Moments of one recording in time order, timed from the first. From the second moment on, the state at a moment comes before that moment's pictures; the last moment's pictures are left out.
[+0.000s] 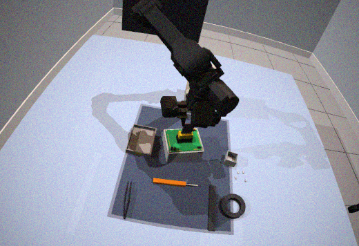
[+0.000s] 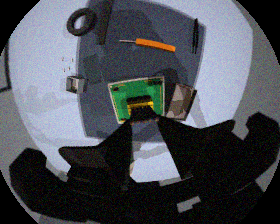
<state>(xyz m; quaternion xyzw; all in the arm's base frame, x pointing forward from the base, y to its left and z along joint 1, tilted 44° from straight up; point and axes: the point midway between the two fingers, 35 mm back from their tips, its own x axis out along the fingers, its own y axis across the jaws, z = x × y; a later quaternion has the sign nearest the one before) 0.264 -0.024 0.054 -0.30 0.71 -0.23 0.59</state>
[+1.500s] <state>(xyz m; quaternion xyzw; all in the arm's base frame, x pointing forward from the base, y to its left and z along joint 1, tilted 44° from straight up) 0.263 -0.040 0.037 -0.29 0.70 -0.22 0.61</state>
